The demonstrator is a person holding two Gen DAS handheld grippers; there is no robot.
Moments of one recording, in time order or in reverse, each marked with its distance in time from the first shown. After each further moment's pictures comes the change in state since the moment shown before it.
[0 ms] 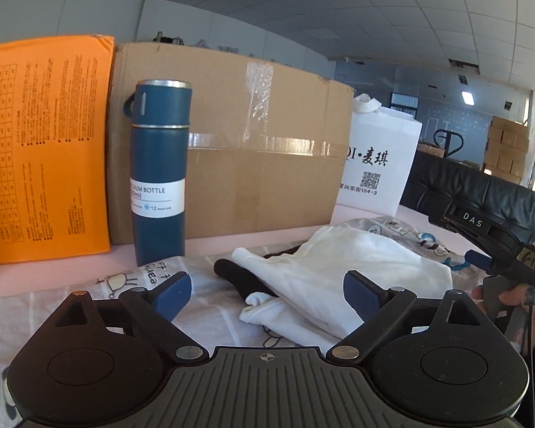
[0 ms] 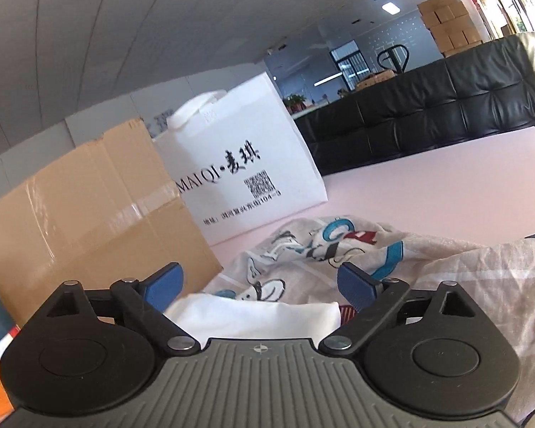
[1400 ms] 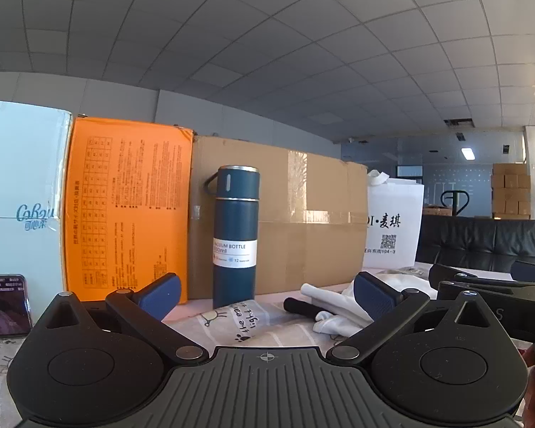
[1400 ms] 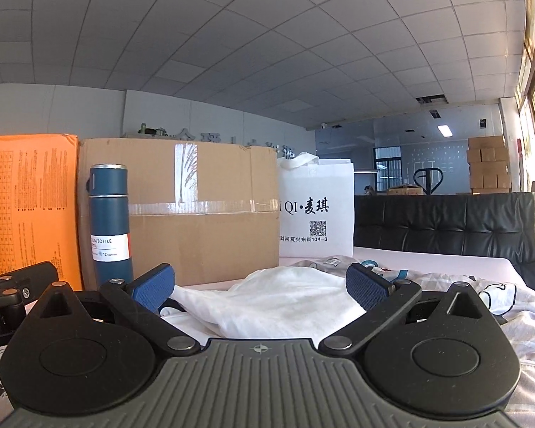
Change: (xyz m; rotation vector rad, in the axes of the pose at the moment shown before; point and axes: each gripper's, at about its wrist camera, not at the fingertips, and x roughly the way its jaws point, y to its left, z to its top) left arm -0.096 0.048 -0.057 0.064 -0.334 0.064; right arm -0.183 0.146 -0.103 -0.464 -0.161 -0.011
